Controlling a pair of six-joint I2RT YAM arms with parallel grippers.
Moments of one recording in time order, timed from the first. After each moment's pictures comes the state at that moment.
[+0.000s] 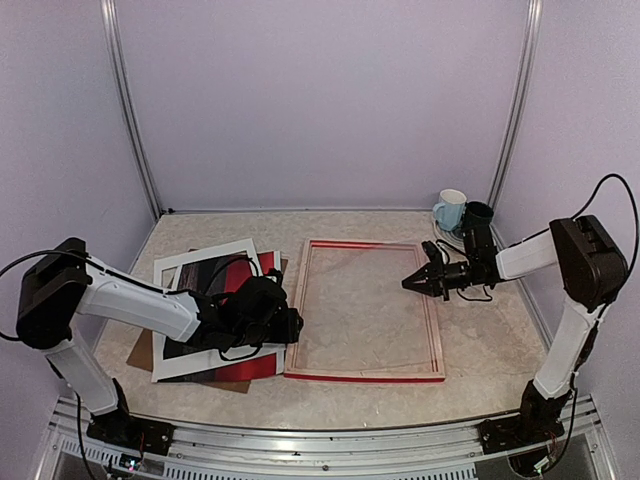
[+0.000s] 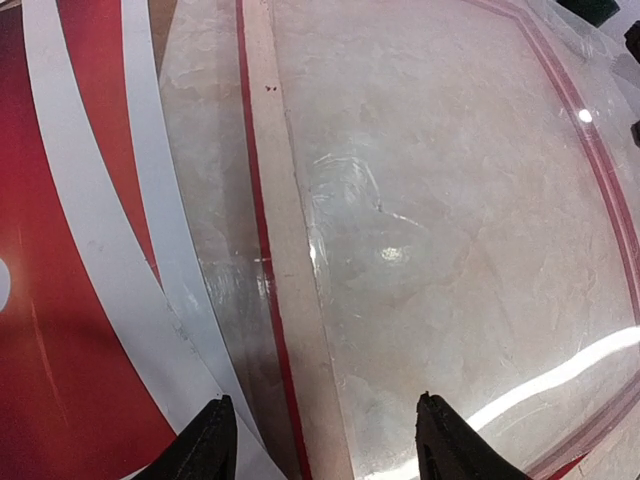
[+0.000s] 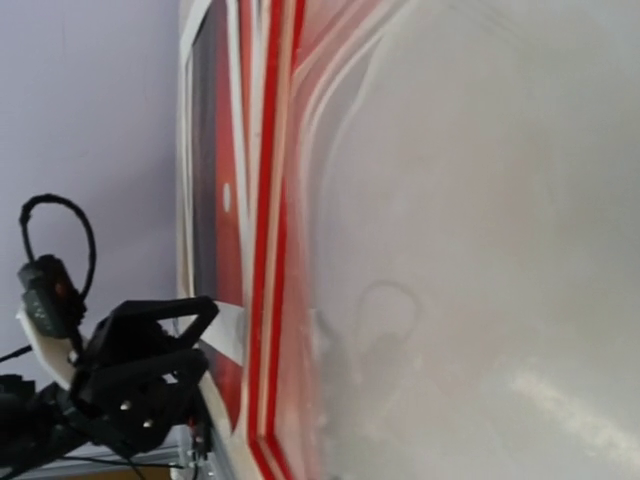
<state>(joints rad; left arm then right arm) -1.00 1.67 0.81 0.08 -0.33 -0.73 0.18 1.83 0.89 0.13 -1.05 0.64</state>
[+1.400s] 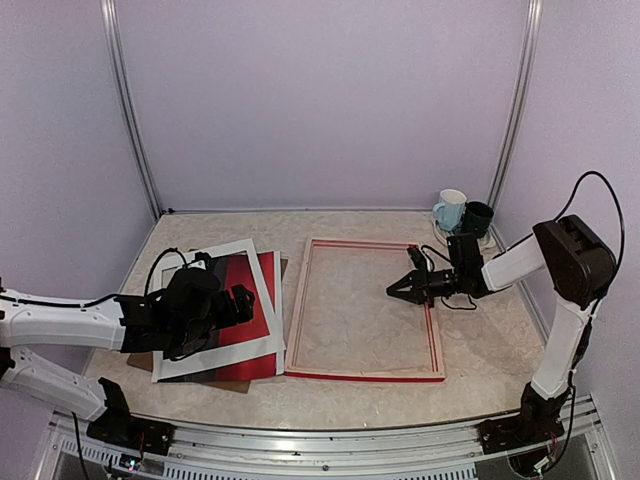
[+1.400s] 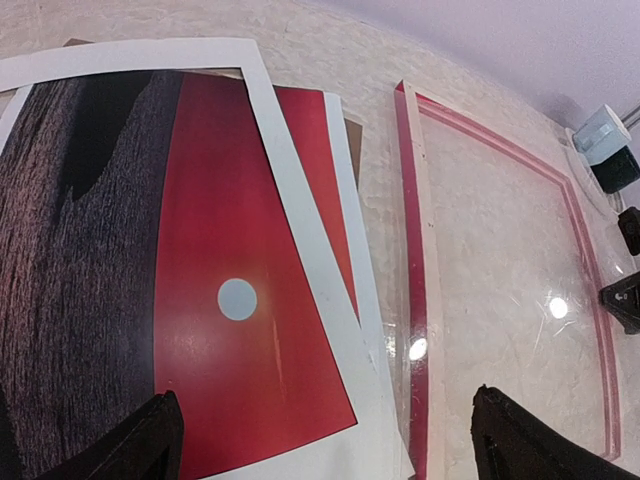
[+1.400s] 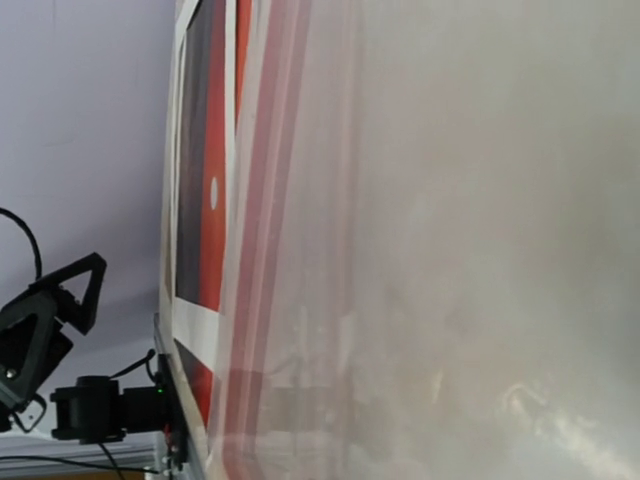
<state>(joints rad) -0.91 1.20 0.58 -0.05 -0.51 -0.84 0.29 1.88 0.84 0.37 -0.98 0.74</state>
